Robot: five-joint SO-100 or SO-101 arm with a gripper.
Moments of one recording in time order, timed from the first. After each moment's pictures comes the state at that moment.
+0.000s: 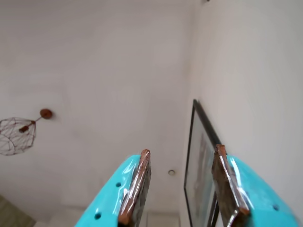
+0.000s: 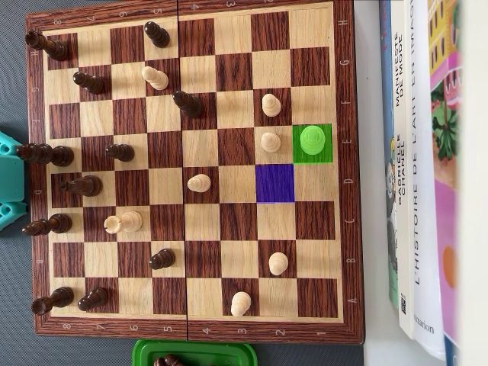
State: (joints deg) arm -0.2 191.9 179.8 -90.7 92.6
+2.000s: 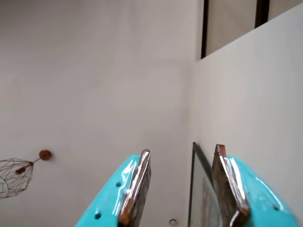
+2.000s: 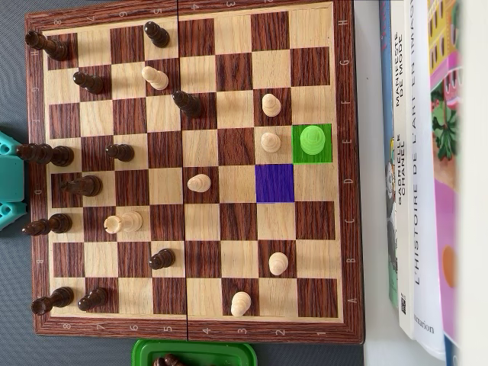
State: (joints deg) arm -0.1 192.0 179.8 -103.2 92.6
